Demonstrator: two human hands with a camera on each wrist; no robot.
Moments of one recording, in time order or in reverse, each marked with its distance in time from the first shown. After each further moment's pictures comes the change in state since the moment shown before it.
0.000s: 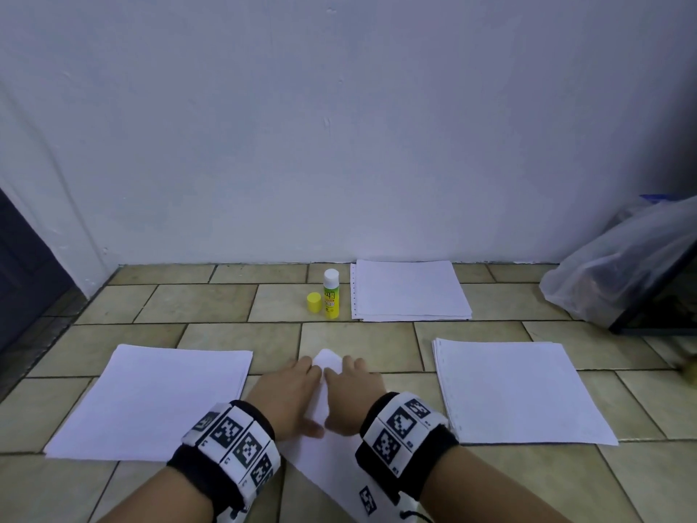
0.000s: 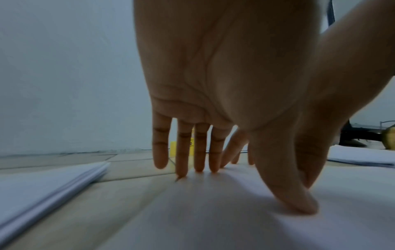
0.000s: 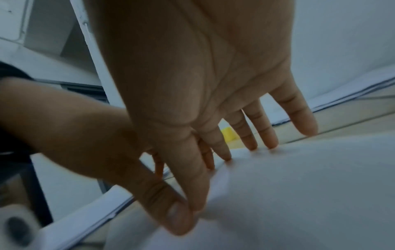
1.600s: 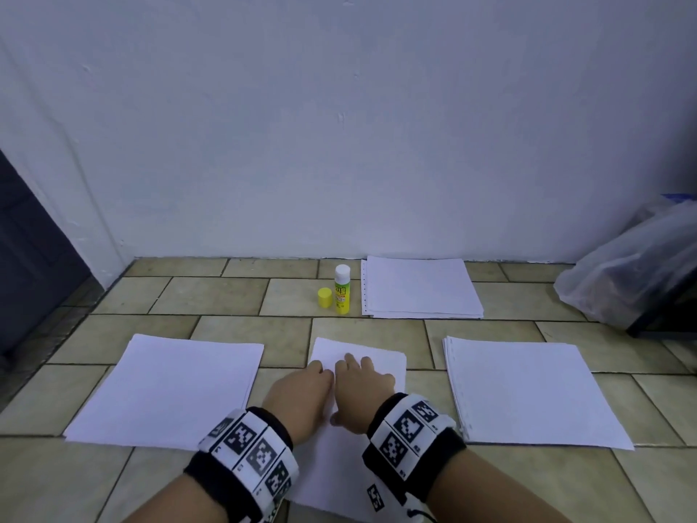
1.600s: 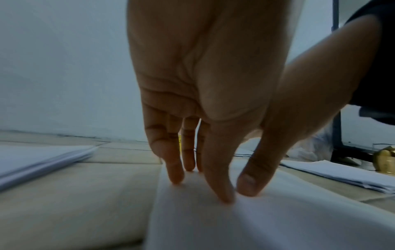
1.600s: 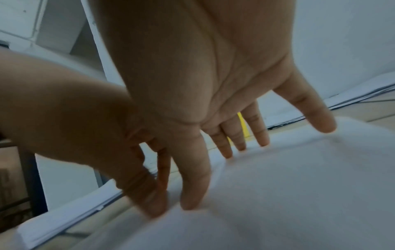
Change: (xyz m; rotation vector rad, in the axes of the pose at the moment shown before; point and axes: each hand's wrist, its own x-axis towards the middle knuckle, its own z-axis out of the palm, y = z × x) left_hand -0.007 0.015 0.006 -0.035 0.048 -0.060; right_hand 0.006 -0.003 0.010 0.076 -0.001 0.024
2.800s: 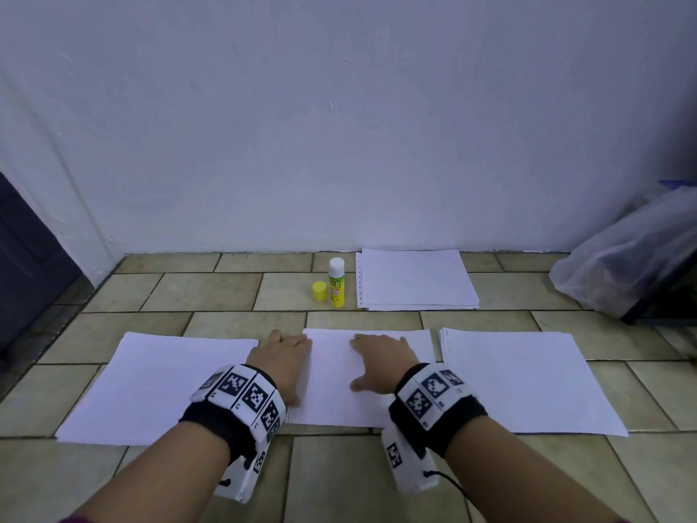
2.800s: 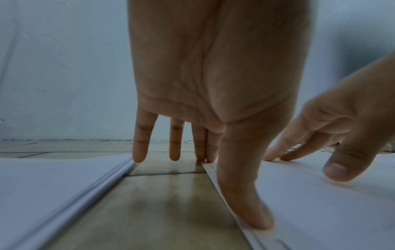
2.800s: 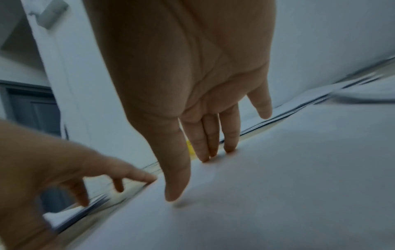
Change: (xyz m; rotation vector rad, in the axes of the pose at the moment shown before) left_hand 0.029 -0.036 -0.010 0.106 -0.179 -0.118; right_hand 0.013 0.048 -0.022 0.045 0.014 -0.058
